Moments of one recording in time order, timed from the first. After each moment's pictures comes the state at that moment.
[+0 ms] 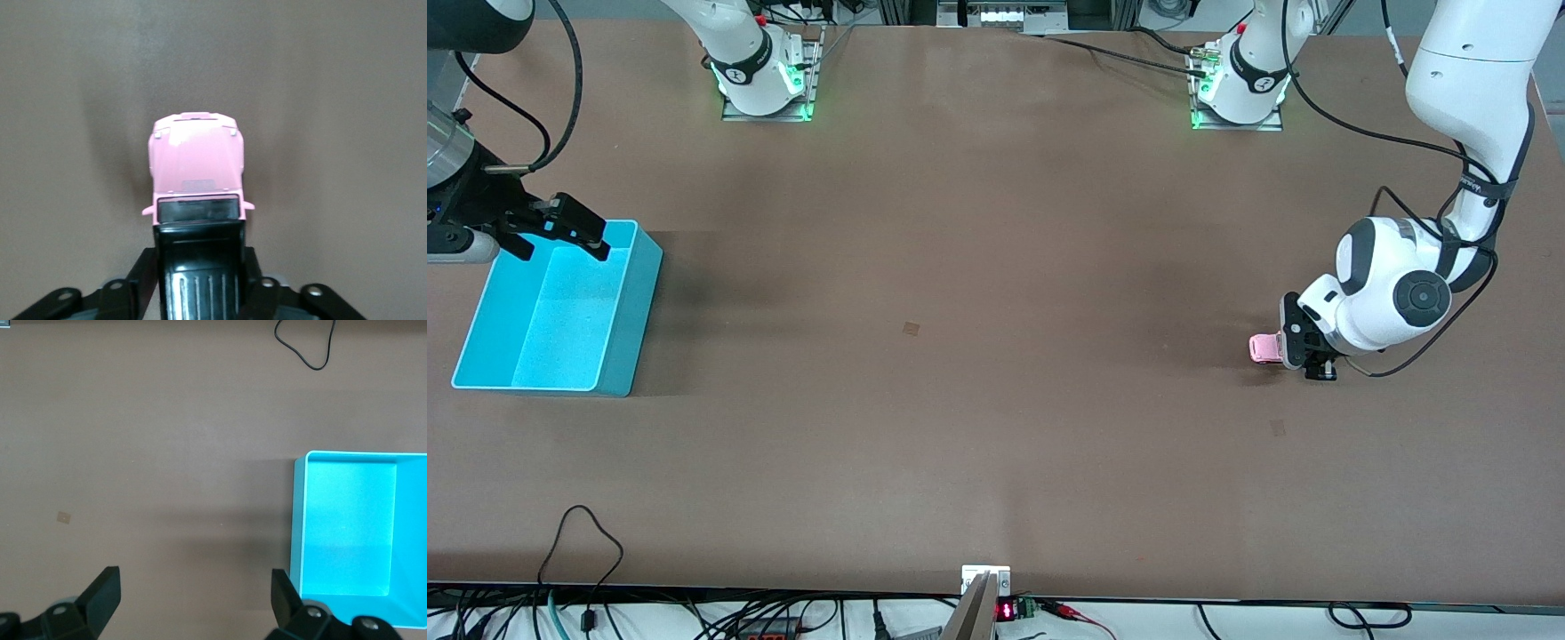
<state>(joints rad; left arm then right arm) 0.15 0.51 -0.10 -2.01 0.16 2.43 1.54 0.00 0.01 0.04 -1.68 0.00 1.79 0.04</state>
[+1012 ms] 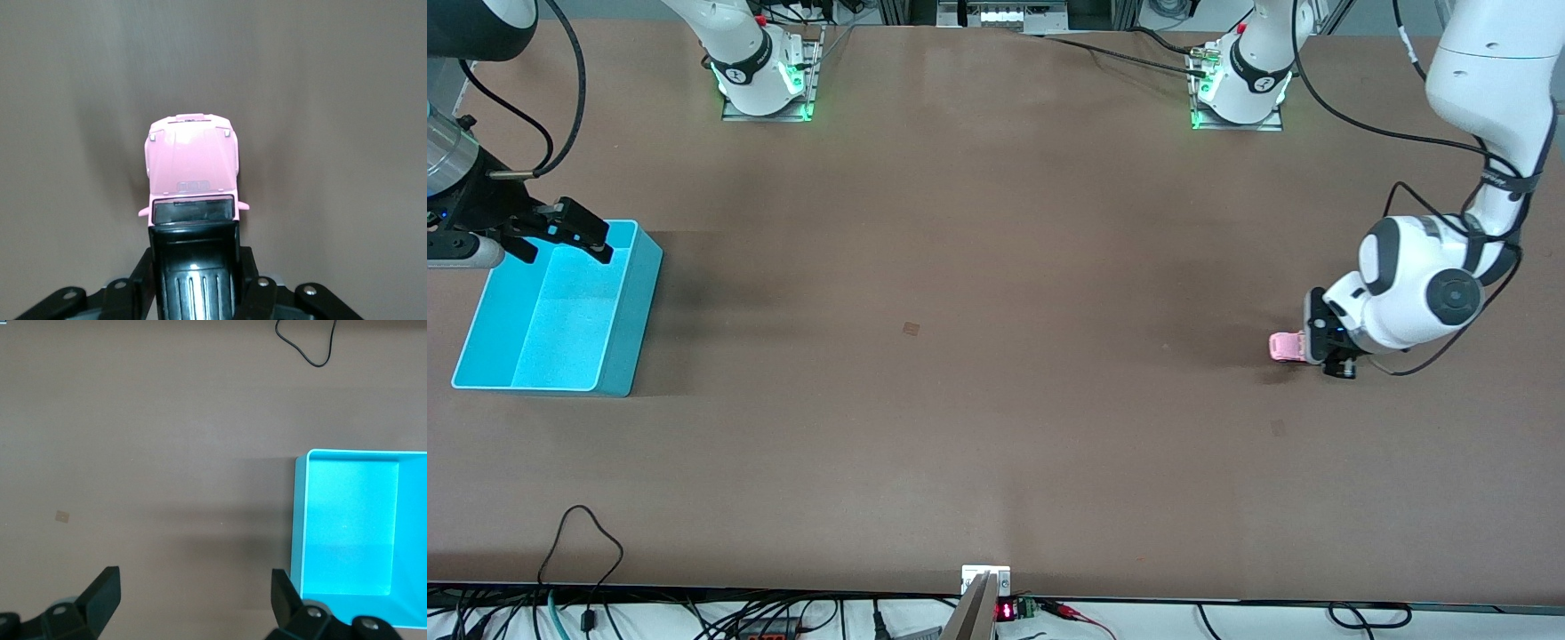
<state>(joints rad) 0.24 0.52 -0.09 -2.00 0.16 2.44 1.70 0.00 0.02 0.04 -1.68 0.00 1.79 0.04</state>
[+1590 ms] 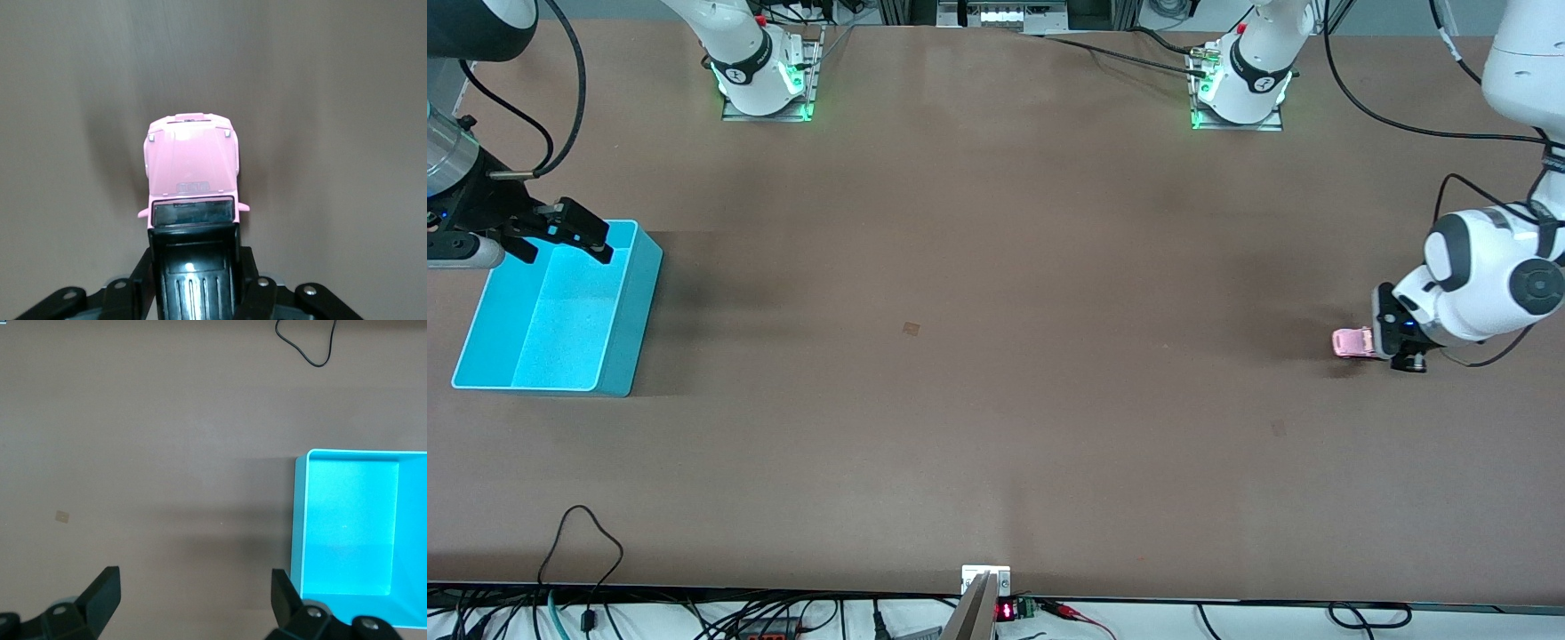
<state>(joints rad) 0.43 0.55 -0.09 -1.95 0.24 2.45 1.82 0.00 0.02 0.04 -1.68 0.00 1.79 0.04</state>
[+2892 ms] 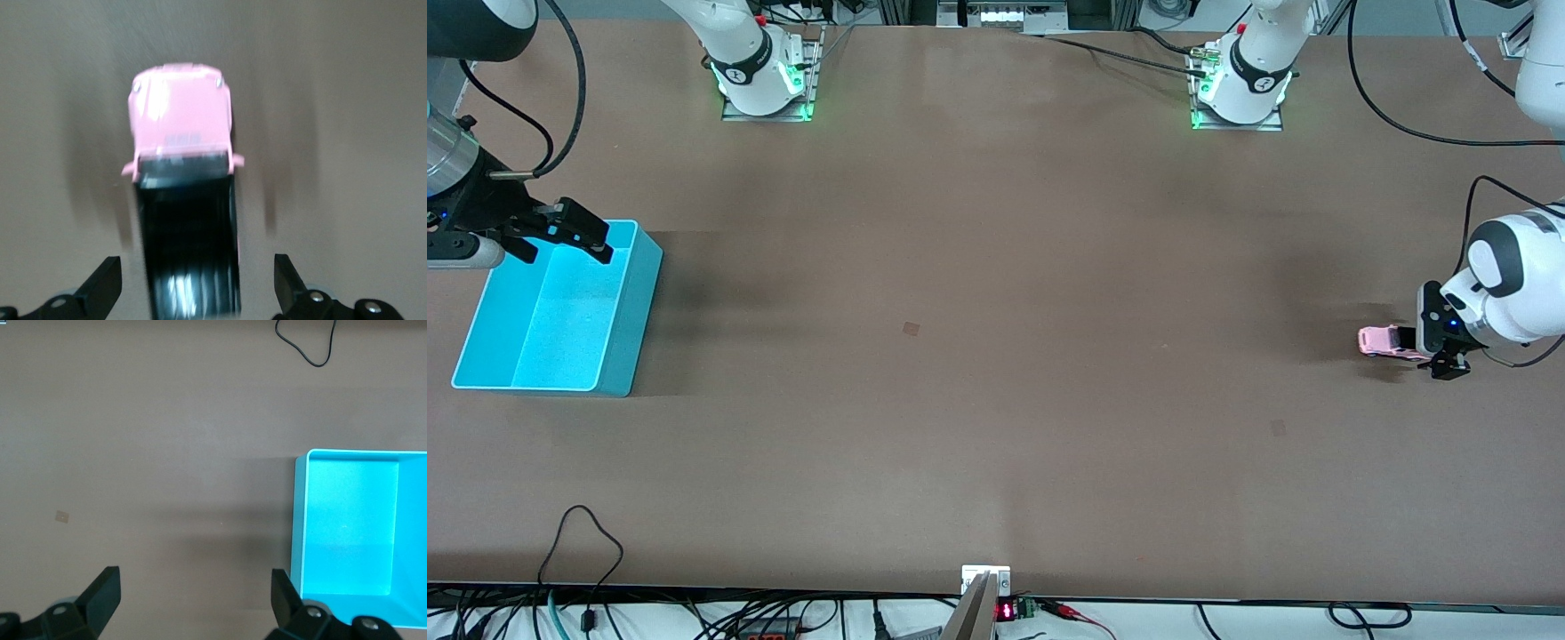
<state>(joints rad) 0.53 0.61 -0.12 -1.84 0.24 2.37 1.95 0.00 0.02 0.04 -1.68 0.00 1.79 0.04</state>
